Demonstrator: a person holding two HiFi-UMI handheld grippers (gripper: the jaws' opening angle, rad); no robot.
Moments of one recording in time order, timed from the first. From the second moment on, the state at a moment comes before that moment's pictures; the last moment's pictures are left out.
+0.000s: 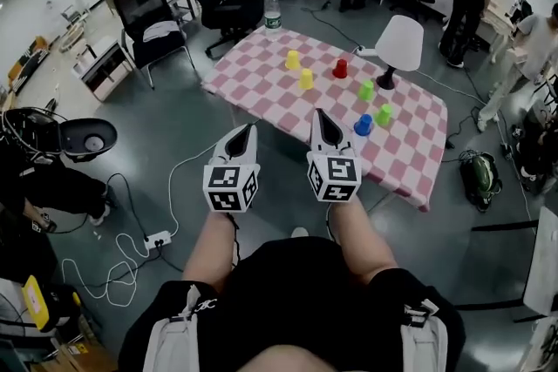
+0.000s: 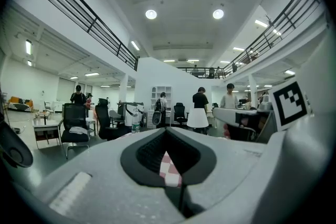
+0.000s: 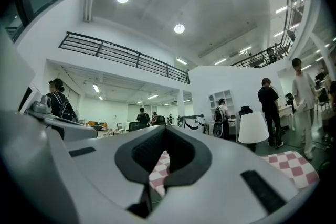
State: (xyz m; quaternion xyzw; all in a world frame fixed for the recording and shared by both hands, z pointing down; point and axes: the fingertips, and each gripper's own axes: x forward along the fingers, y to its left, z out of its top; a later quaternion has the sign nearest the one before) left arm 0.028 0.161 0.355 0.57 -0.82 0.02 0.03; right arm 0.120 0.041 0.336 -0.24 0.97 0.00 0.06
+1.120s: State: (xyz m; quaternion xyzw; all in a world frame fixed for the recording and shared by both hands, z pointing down) left arm -0.114 -0.091 0.367 0.69 -0.73 0.03 0.02; right arm -0.010 -0.166 0.365 -0.36 0.93 0.00 0.04
